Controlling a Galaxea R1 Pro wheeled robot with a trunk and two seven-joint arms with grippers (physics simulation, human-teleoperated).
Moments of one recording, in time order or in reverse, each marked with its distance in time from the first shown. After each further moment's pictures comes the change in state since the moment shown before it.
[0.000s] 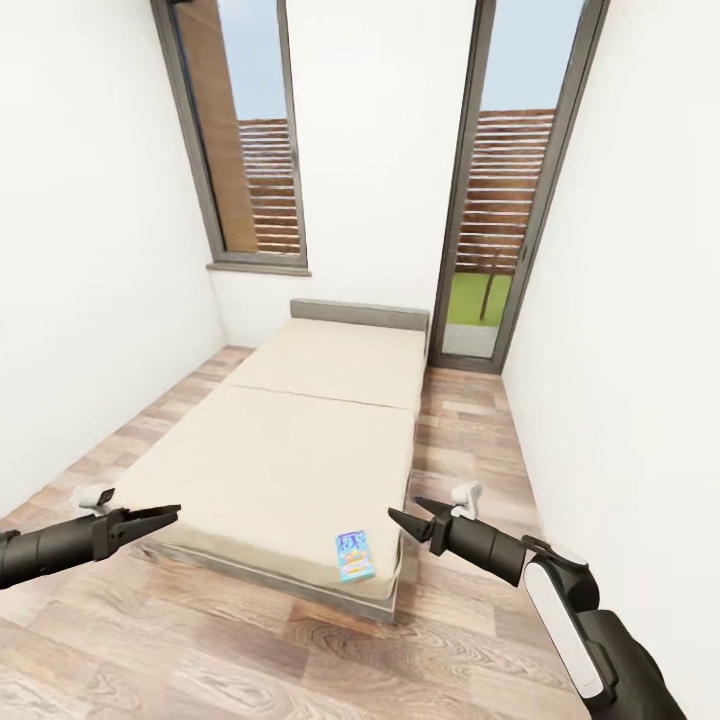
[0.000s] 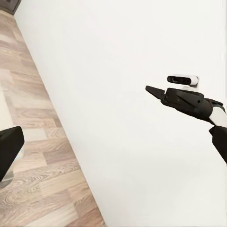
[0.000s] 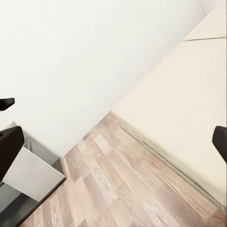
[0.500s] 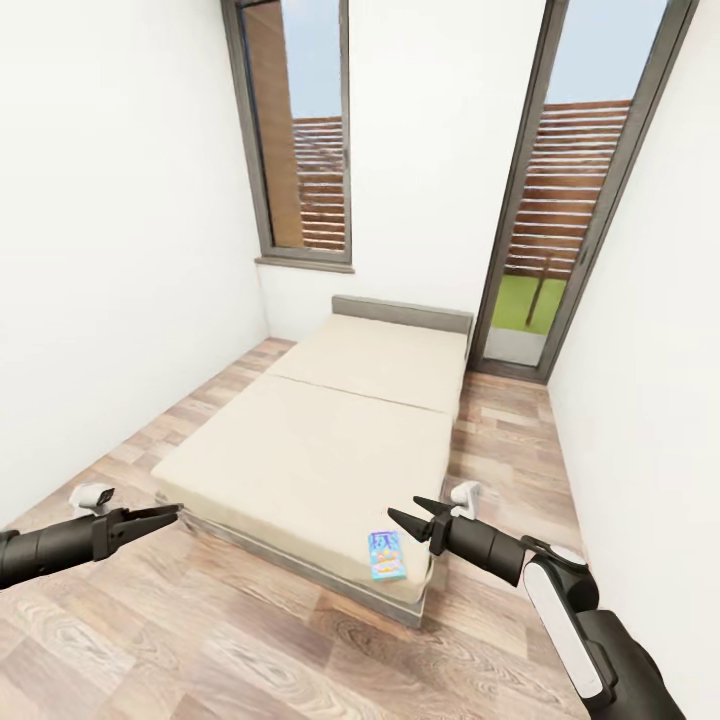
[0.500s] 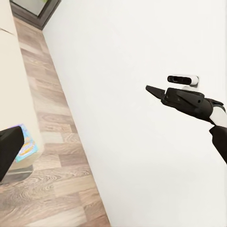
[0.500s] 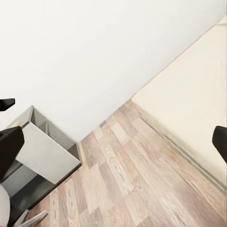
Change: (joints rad) left arm 0.000 0.001 0.000 0.000 0.000 0.000 0.000; right arm 0.000 0.002 0.000 0.000 0.000 0.000 0.000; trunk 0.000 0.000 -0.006
